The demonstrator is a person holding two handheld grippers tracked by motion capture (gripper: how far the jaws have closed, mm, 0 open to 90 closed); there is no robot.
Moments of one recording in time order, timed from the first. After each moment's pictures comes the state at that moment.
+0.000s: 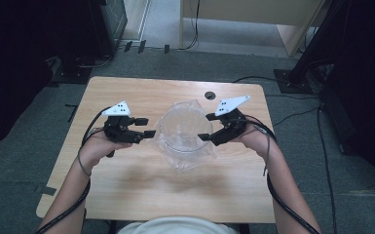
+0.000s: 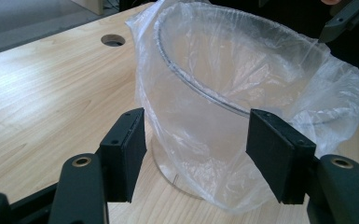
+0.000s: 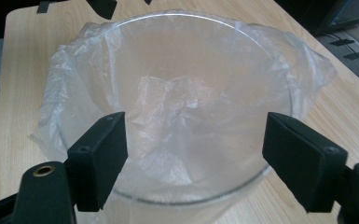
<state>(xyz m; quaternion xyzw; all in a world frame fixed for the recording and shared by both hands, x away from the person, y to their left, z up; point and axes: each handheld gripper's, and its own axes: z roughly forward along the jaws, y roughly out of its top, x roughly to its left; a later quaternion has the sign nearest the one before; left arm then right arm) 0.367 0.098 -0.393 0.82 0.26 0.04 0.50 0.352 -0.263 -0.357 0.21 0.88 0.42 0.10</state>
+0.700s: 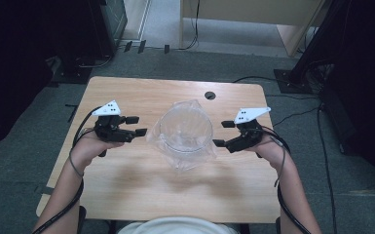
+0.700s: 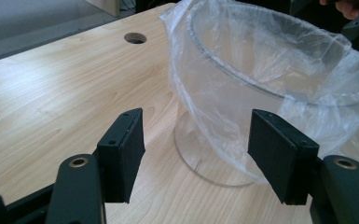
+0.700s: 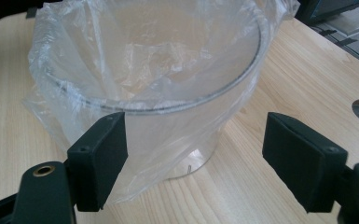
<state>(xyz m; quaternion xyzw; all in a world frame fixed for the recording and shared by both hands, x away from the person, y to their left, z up) 0.369 0.123 -0.395 0.82 0.28 0.07 0.50 0.334 -0.311 -0.384 0.25 0.85 0.44 0.10</state>
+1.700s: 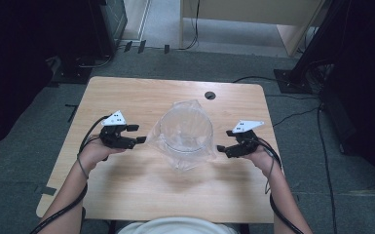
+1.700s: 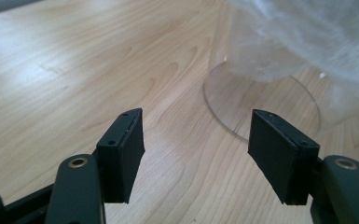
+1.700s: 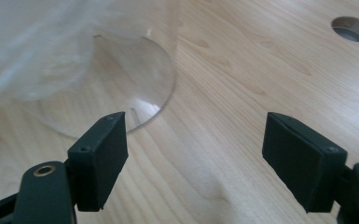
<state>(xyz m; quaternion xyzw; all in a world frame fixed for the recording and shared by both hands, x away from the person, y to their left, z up) 0.385 0.126 -0.458 0.84 0.27 0.08 0.46 0.348 -0.325 -0.464 0.33 0.85 0.40 0.13</state>
